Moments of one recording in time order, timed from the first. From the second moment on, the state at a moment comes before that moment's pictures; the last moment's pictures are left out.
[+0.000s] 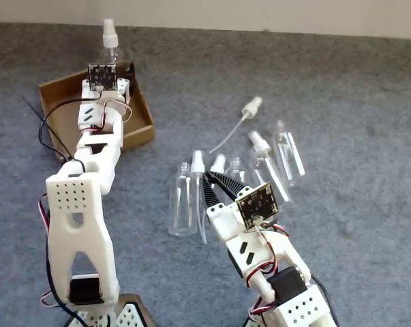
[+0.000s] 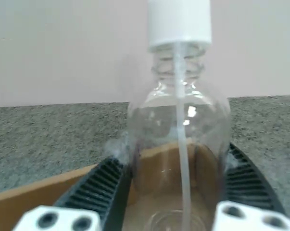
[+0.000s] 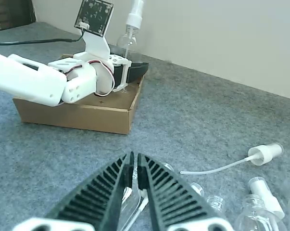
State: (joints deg) left arm -11.1 53.7 -5.8 -33.0 -1.3; right arm -31.4 -97.8 96.0 20.5 5.0
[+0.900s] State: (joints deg) left arm -12.5 50.2 -4.8 -24.0 -1.1; right arm -31.4 -97.8 96.0 20.5 5.0
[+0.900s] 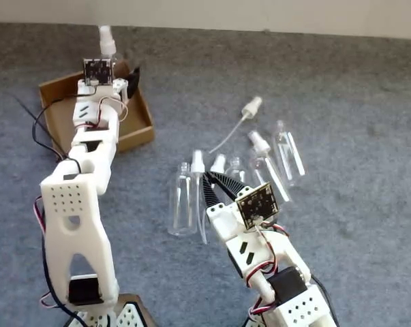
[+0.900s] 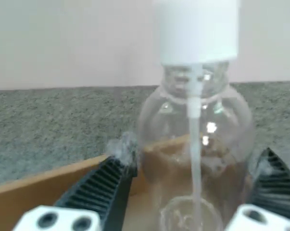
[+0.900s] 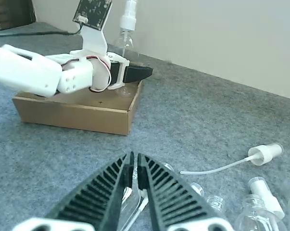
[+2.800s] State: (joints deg) left arm 14.0 -12.6 34.0 69.4 8.4; right arm -24.0 -97.9 96.0 32.3 5.0
